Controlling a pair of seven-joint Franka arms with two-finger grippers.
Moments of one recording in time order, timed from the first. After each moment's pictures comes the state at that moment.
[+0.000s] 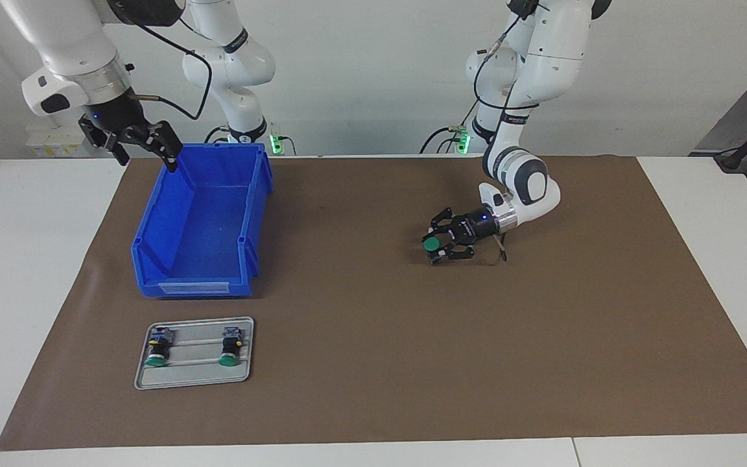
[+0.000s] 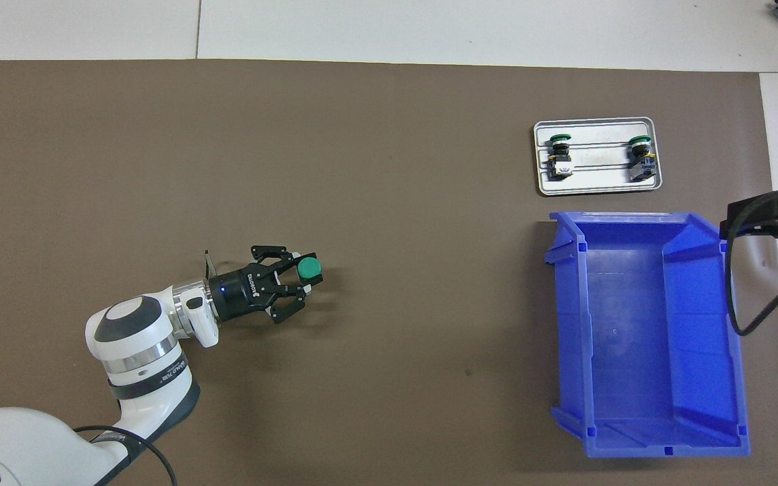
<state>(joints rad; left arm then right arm) -0.10 0.25 -0.11 -2.41 -1.92 1.97 2.49 0.07 -0.06 -0.10 -1.60 -0.02 1.52 0.17</state>
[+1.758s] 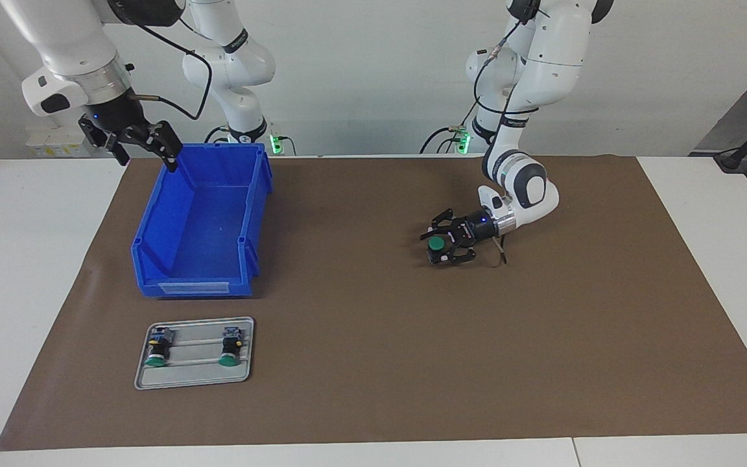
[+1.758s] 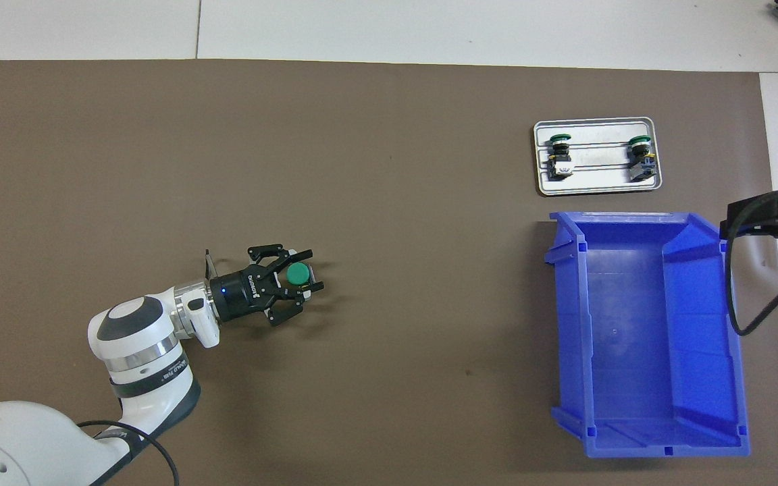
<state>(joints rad) -0.10 0.27 -0.11 -2.41 -1.92 1.96 2.52 0.07 -0.06 -0.10 -1.60 -0.02 1.52 0.17</state>
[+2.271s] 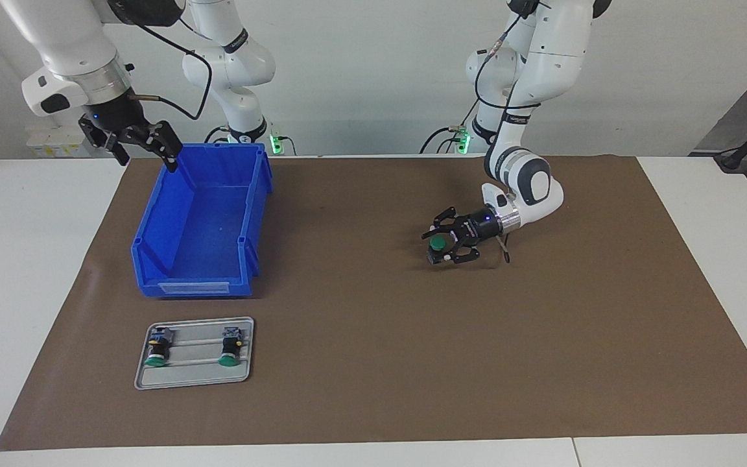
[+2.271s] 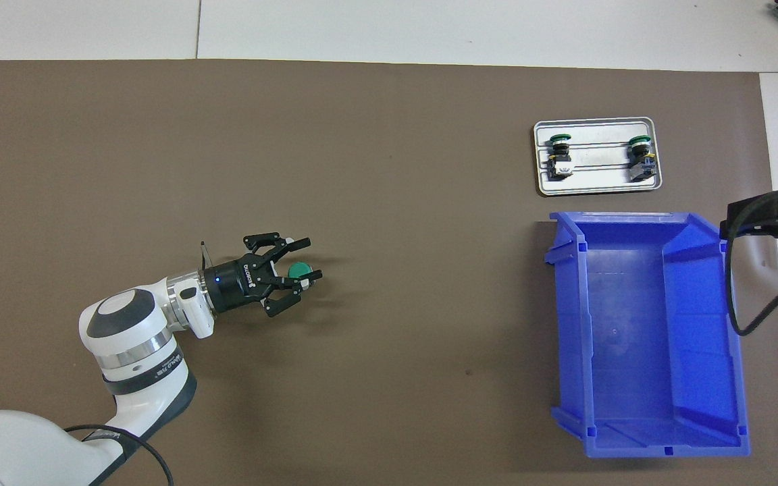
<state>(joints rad) -0.10 0.23 -0.11 -2.38 -1.92 1.96 2.42 0.07 -0.06 -0.10 -1.60 -0.02 1.52 0.17</state>
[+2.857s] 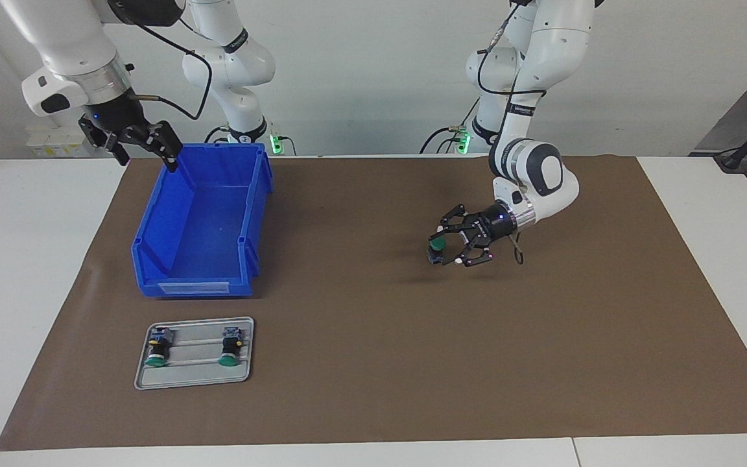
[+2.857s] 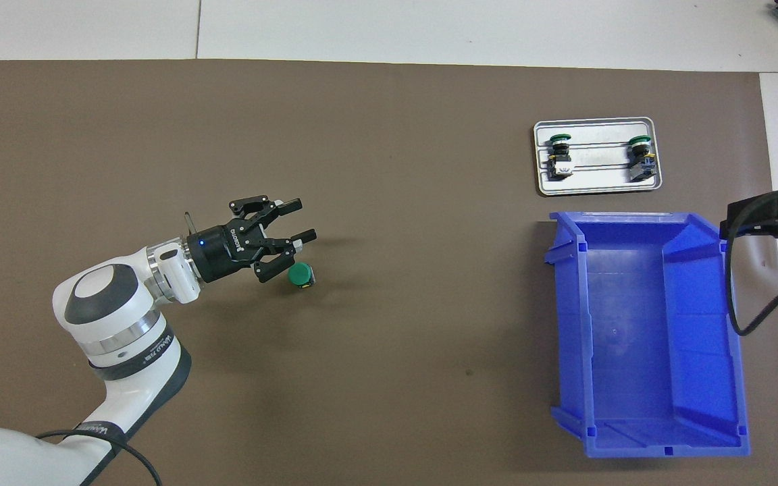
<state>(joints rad) -0.12 0.15 -0.12 -2.27 -1.92 2.11 2.14 0.07 -0.06 -0.10 -1.60 -0.02 1.52 0.17</state>
